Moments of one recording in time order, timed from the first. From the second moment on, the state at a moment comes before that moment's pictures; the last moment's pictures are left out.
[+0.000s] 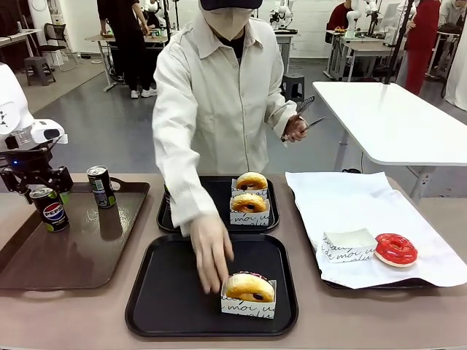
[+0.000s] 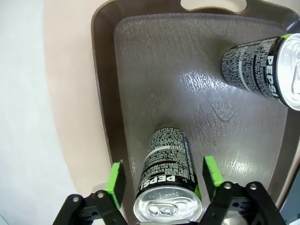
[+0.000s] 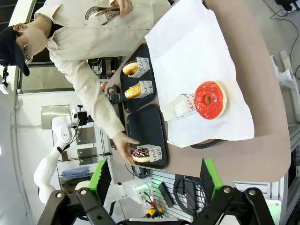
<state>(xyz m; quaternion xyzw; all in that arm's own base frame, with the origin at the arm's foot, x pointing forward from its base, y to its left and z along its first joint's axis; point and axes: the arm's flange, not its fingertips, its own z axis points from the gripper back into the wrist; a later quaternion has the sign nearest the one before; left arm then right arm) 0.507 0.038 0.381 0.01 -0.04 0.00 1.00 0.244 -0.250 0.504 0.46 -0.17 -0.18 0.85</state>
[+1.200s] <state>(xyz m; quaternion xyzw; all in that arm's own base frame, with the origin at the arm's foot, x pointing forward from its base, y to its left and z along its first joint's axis) 0.428 0.032 0.531 0.00 -0.06 -0.02 1.00 0.245 -0.250 0.504 0.46 -0.17 -0.18 0.86</state>
